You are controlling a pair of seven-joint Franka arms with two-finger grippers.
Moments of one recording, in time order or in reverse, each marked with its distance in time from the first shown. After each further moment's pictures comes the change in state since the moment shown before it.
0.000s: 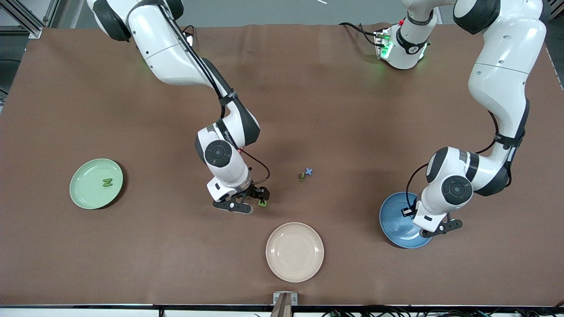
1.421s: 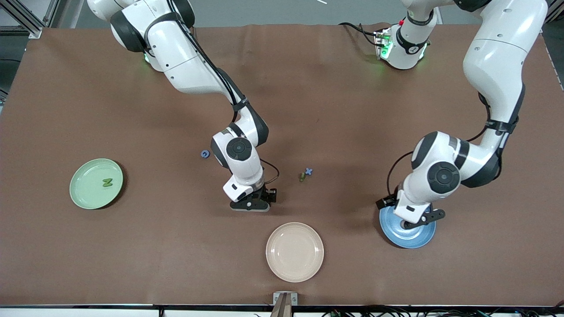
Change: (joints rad) left arm -0.015 -0.093 -0.164 -0.013 -0.076 -0.131 -0.144; right arm 0.047 0.098 -0.009 0.039 -0.154 0.115 0.009
